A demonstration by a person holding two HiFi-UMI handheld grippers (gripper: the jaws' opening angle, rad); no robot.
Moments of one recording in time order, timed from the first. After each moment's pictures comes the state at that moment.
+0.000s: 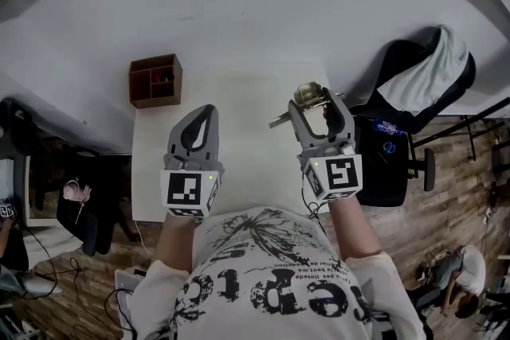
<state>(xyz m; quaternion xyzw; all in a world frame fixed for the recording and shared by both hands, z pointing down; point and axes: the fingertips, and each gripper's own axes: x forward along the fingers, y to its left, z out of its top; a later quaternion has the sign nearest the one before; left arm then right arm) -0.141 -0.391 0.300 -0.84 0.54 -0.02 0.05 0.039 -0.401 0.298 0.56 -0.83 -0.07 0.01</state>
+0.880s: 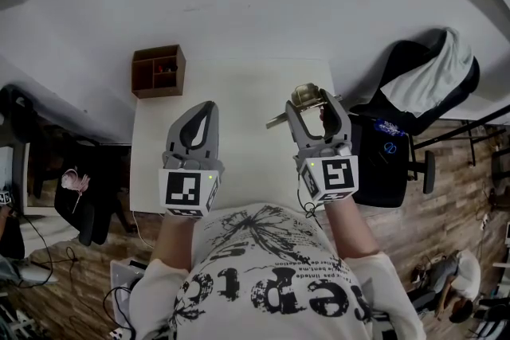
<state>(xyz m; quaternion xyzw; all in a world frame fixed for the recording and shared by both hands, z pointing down) -0.145 -0.377 0.296 -0.83 0.55 -0.01 0.05 0.027 -0.393 0.308 0.55 -0.83 -0.06 0.00</state>
